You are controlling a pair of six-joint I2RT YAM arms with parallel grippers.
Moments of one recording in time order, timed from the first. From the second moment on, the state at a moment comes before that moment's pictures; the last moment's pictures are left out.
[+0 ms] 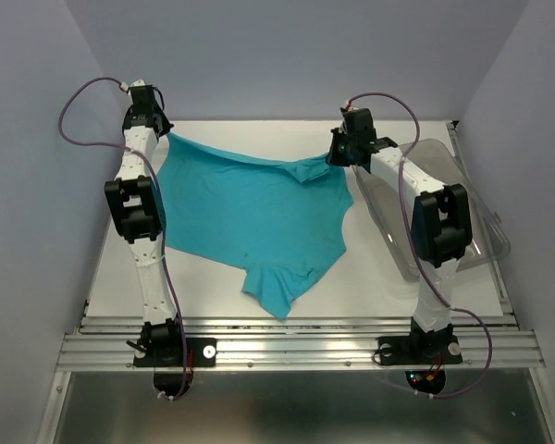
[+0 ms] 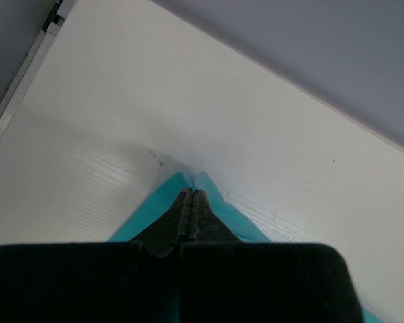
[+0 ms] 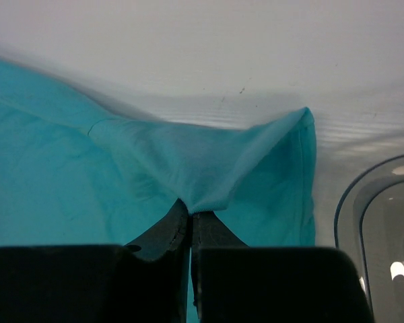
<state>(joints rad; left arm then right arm) 0.13 2.42 2.29 -0.49 -0.08 -0.38 0.32 2.06 1.72 -0.35 -0.03 0.36</state>
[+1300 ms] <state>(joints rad) 0.14 2.42 2.27 -0.49 -0.10 -0.36 0.44 1.69 1.27 -0.31 -0.13 0.64</state>
